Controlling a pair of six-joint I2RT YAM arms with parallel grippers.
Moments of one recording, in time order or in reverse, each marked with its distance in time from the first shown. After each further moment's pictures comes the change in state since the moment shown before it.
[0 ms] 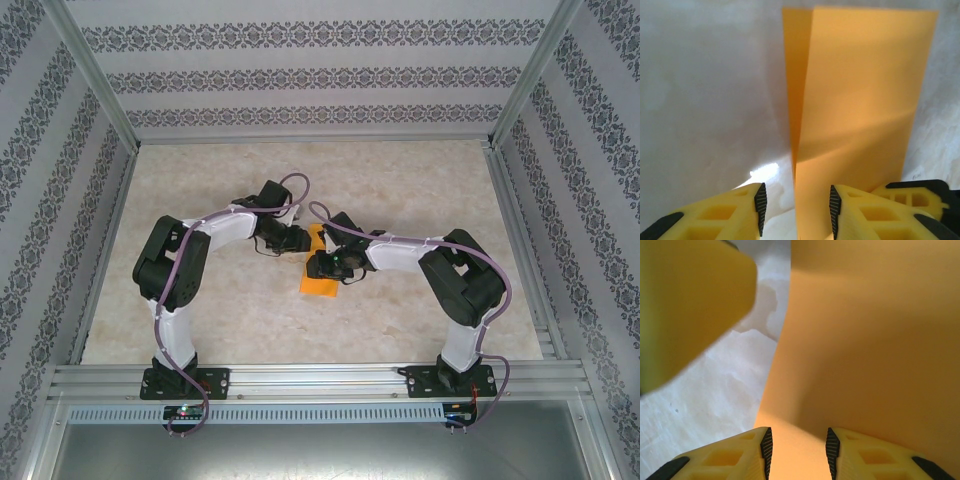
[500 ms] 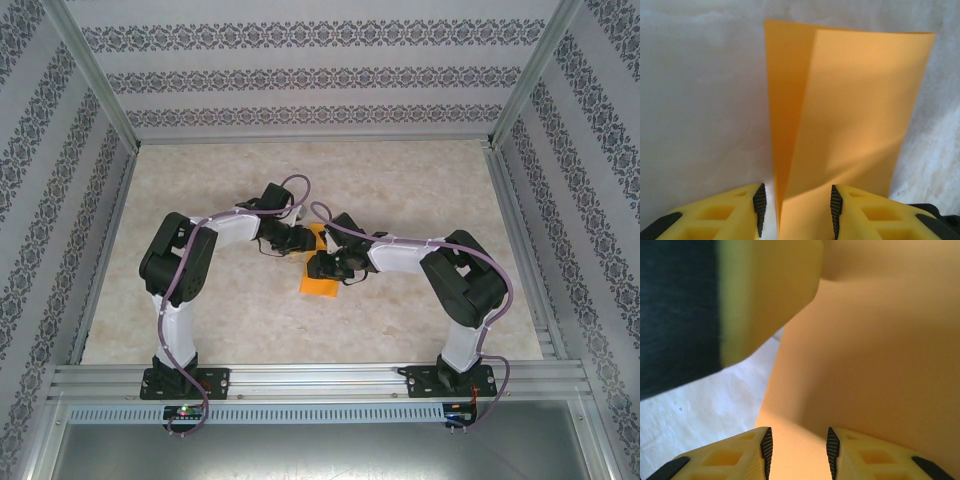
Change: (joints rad) left arm 0.000 0.057 -0.002 0.120 0.071 -0.069; right arm -0.007 -0.012 -0.026 0.036 -0.011 0.001
